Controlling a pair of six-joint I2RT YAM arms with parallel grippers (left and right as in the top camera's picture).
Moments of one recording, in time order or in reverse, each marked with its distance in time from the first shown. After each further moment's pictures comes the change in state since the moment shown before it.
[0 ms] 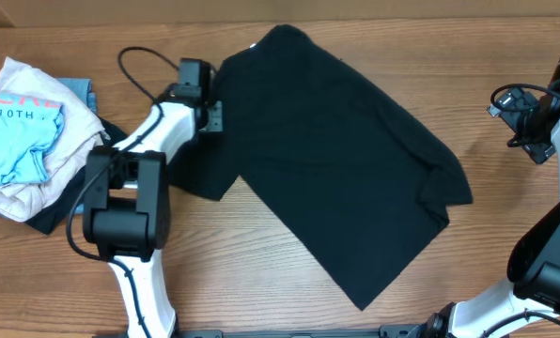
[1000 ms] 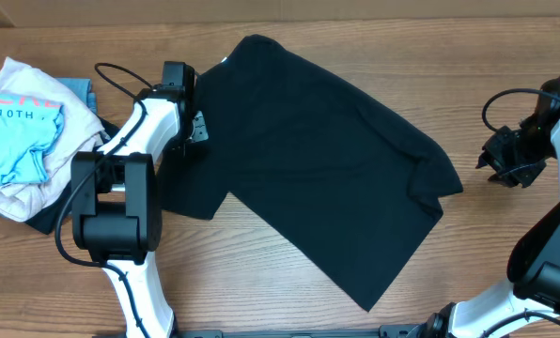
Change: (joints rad) left arm 0.045 -0.024 0.017 -0.255 -0.018 -0.174; right arm 0.000 0.000 -0.002 -0.428 -0.122 -0.077
